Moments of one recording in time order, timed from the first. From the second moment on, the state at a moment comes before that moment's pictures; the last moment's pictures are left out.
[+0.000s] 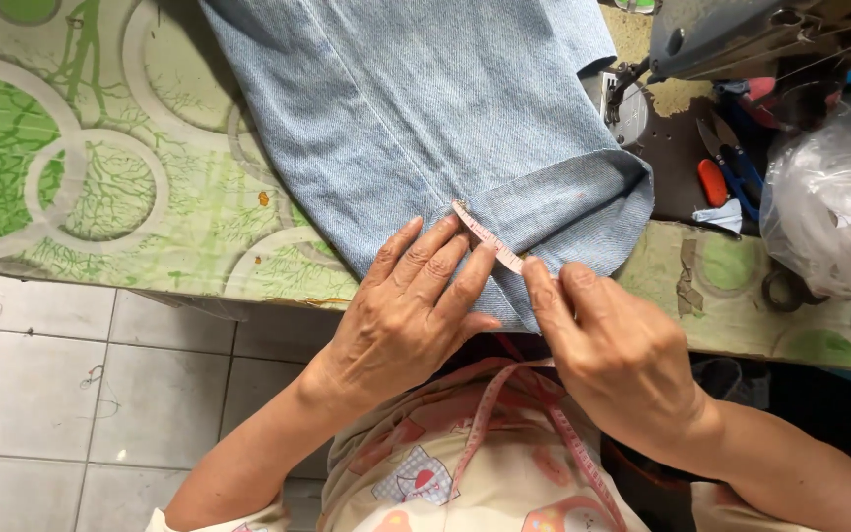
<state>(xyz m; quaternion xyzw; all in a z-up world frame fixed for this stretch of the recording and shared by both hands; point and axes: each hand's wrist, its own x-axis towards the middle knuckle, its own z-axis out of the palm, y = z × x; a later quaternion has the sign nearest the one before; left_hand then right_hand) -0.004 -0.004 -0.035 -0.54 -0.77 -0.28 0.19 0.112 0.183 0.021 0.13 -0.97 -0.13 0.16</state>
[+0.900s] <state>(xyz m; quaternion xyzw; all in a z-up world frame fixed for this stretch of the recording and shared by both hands) -0.004 -0.002 -0.033 -0.55 -0.79 -0.23 0.16 0.122 0.194 0.035 0.12 -0.98 0.08 0.11</state>
